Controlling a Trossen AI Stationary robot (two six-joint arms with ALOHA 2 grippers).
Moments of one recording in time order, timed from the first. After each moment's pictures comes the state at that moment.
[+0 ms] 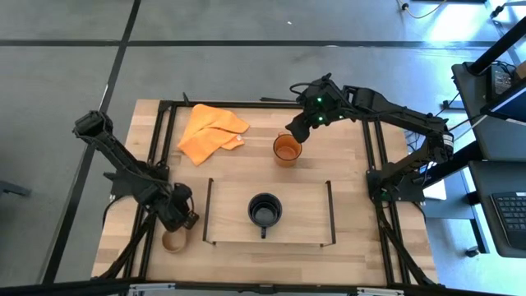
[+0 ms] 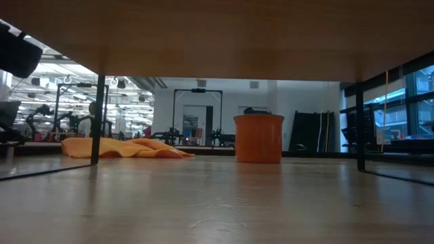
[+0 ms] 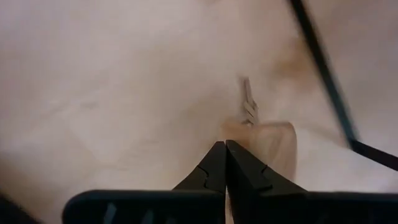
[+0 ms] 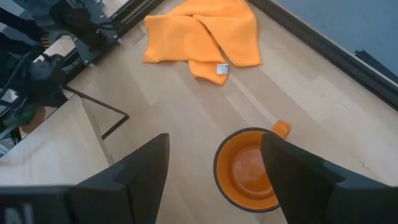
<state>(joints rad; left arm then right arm) -0.79 1.15 0.59 -0.74 -0.16 -1.80 -0.30 1.48 1.59 -0.90 -0.05 0.44</state>
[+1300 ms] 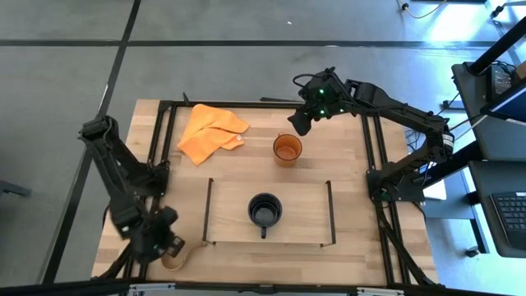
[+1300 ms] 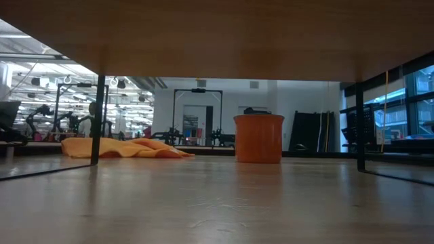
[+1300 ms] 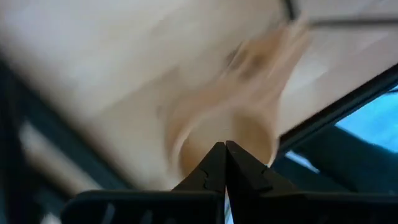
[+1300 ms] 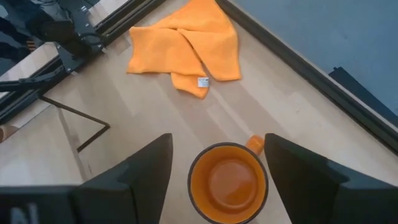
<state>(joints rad) -1.09 1.31 0.95 -0.90 -0.12 -2.18 -0.38 1.48 1.59 -0.88 -0.04 0.34</state>
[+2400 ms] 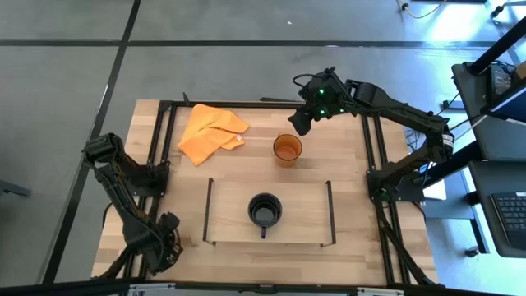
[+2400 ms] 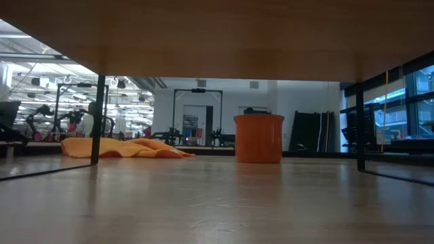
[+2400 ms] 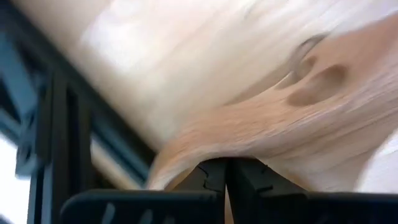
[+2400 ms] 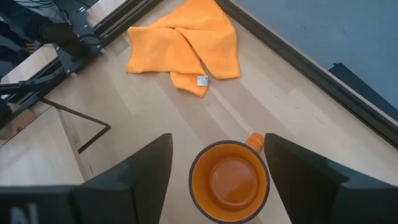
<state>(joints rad) -1.09 1.55 0.92 -0.96 0.05 -2.02 -0.38 1.48 1.59 -0.89 -0.04 0.36</state>
